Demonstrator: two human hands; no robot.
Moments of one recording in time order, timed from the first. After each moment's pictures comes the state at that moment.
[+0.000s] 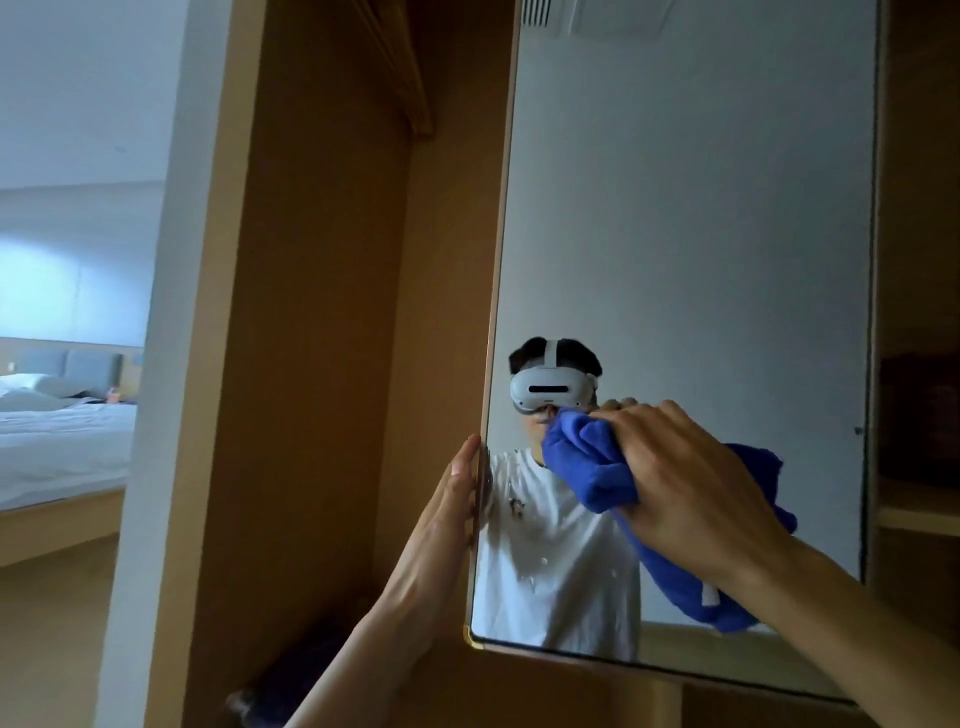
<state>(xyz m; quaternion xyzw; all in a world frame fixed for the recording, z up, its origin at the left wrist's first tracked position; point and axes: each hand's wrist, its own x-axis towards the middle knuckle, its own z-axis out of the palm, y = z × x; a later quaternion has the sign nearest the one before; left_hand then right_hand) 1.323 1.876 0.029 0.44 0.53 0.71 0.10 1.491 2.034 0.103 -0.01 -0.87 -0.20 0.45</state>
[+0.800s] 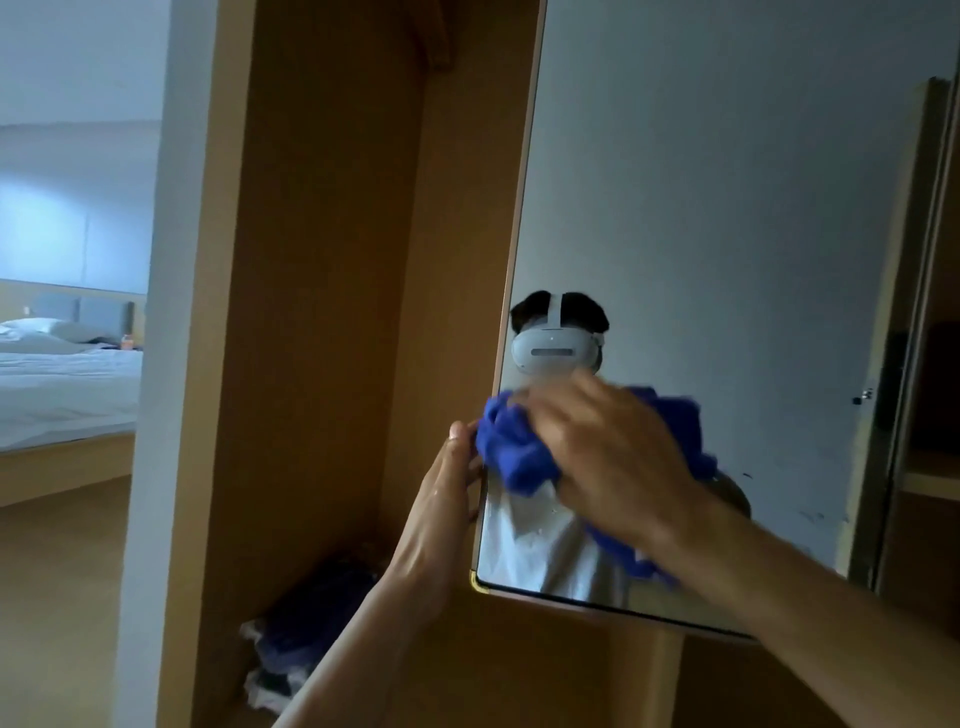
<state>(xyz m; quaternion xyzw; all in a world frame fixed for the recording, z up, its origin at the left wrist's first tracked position) 1.327 1.881 0.008 0.41 0.49 0.76 0.11 1.451 1.986 0.086 0.01 -0.86 -0.27 0.42</state>
